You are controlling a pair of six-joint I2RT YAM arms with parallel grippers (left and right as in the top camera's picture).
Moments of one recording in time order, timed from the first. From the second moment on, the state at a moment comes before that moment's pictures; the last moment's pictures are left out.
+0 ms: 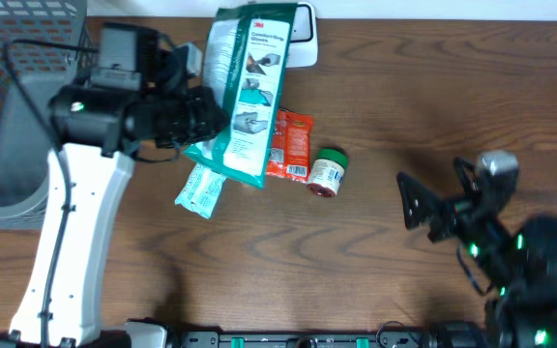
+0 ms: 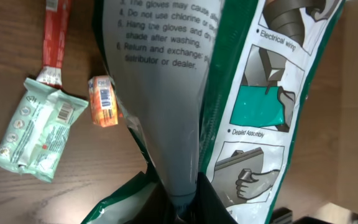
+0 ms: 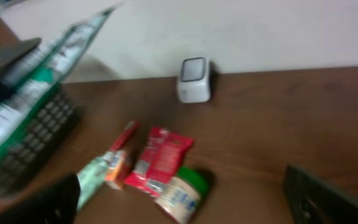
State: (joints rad) left arm -0.19 1.52 1.69 -1.21 0.43 -0.40; right arm 0.04 0.65 0.82 -0.53 -0.42 0.21
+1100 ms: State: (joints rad) left arm -0.49 1.60 1.69 -1.09 0.34 -0.52; right arm 0.20 1.40 1.08 -0.25 -1.01 0.29
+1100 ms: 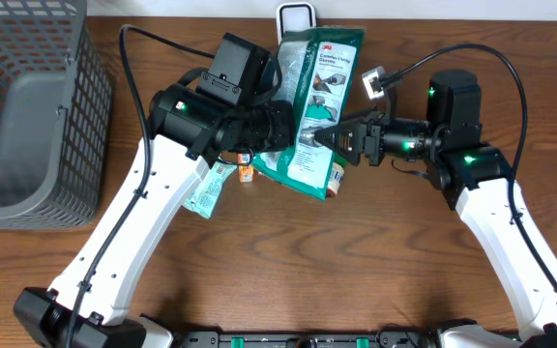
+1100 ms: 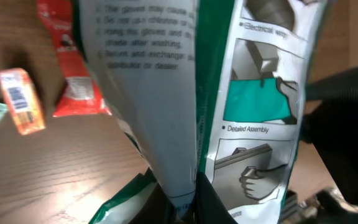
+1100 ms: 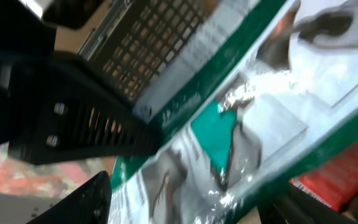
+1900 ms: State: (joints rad) left arm -0.49 1.60 1.69 -1.02 0.34 -0.45; right arm 0.21 1.40 1.08 -0.22 -0.87 0.40
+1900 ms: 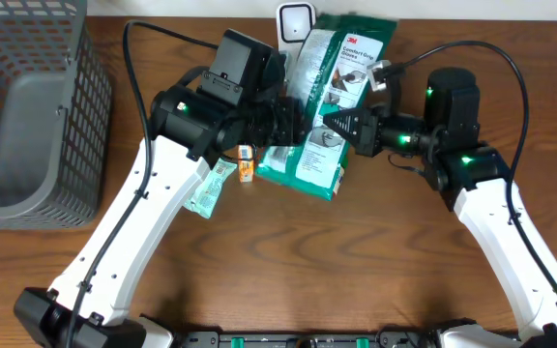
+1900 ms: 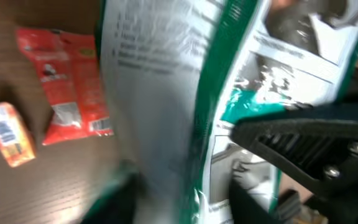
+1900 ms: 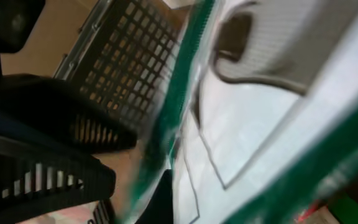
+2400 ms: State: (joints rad) left arm -0.42 1.60 1.69 -1.05 -0.01 -0.38; right arm -0.12 1.41 1.09 -0.59 -0.87 0.21
